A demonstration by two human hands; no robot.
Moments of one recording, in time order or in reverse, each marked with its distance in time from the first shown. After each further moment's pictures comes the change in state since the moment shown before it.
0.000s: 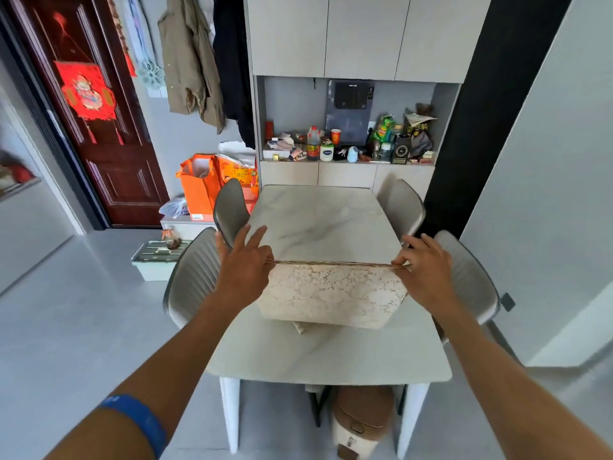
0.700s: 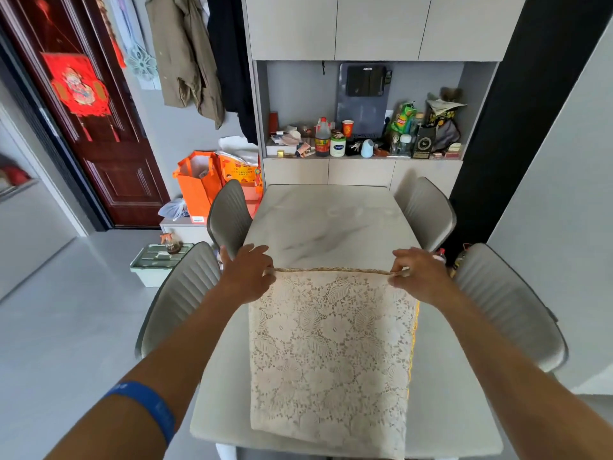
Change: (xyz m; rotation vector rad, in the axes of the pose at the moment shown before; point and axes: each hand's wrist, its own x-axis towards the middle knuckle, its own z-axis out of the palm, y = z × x) left_hand 0.151 -0.057 0.114 -0.030 -0.337 -0.073; right_hand 0.158 0.038 0.100 0.039 -0.386 0.030
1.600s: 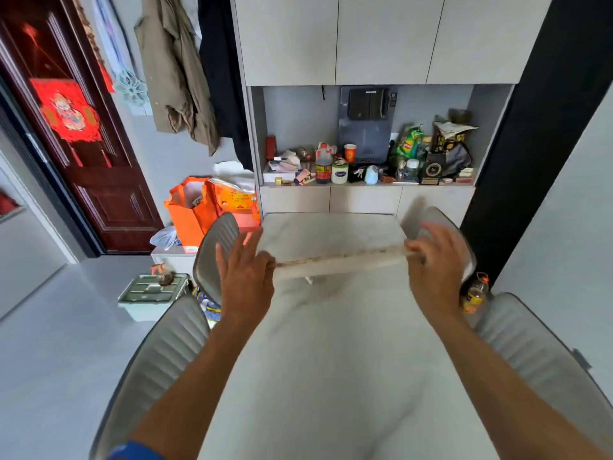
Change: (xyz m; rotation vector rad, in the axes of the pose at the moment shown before) left_hand 0.136 0.021 -0.045 -0.126 0.631 0.028; right_hand 0.160 -0.015 -0.034 0.101 0.806 -0.111
